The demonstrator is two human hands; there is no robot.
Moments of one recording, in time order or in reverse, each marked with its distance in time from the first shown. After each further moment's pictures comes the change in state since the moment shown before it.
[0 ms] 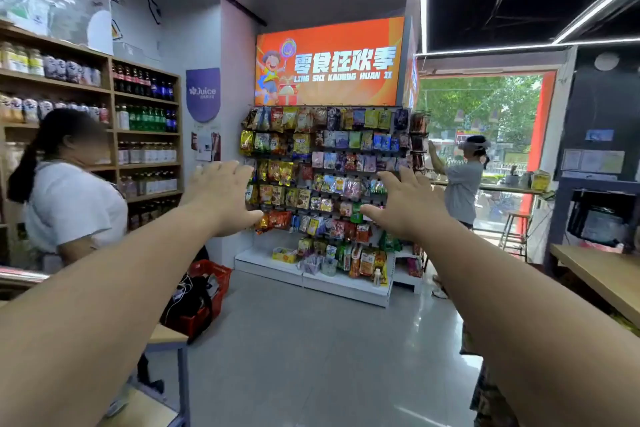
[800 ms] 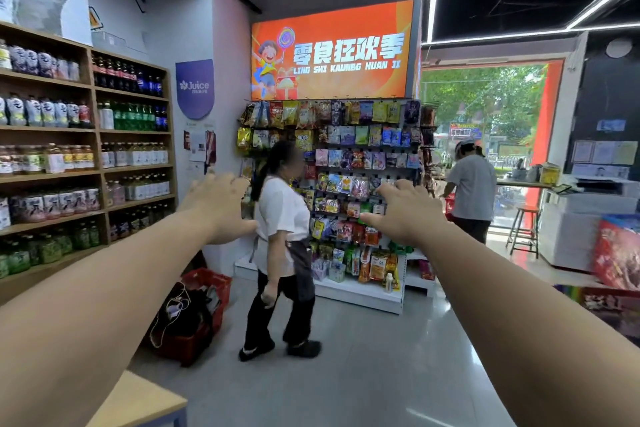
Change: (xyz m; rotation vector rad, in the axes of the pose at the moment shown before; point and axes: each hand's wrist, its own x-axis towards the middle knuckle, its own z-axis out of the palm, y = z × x) left_hand 0.148 -0.083 0.135 -0.029 -0.161 0.035; right_hand 0.164 -0.074 0.113 0.005 -0.114 0.032
